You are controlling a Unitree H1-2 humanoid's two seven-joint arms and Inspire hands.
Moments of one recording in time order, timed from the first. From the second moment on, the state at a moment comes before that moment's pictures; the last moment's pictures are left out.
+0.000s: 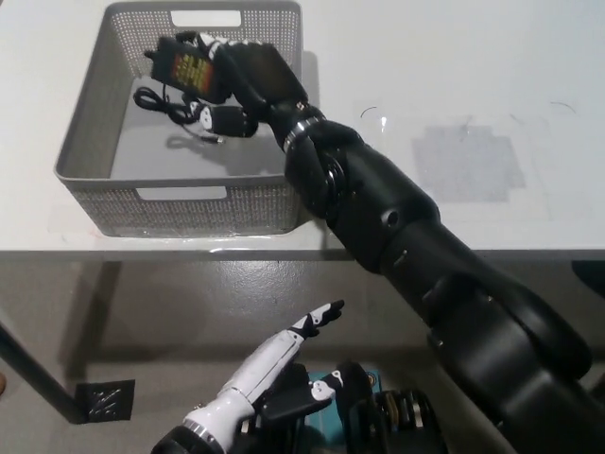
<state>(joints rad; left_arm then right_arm) -0.12 0.15 -0.34 -0.10 0.35 0.02 -0.23 -1.27 0.12 0.46 1.26 -0.65 -0.25 -0.32</state>
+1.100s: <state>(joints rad) -0.18 0.19 -0.37 -0.11 0.39 0.07 -0.31 -1.17 0.00 0.39 1.02 -0.59 -0.25 -0.12</state>
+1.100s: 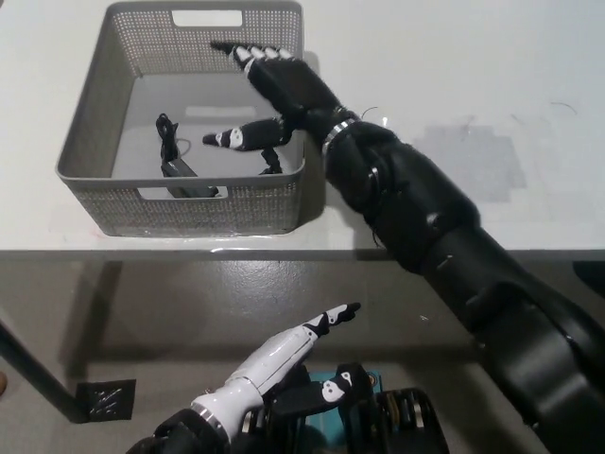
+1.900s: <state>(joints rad) -0.19 0.19 -0.34 -0.09 0.36 0.07 -0.32 -0.73 -0.15 0.00 0.10 -0.25 -0.14 0.01</state>
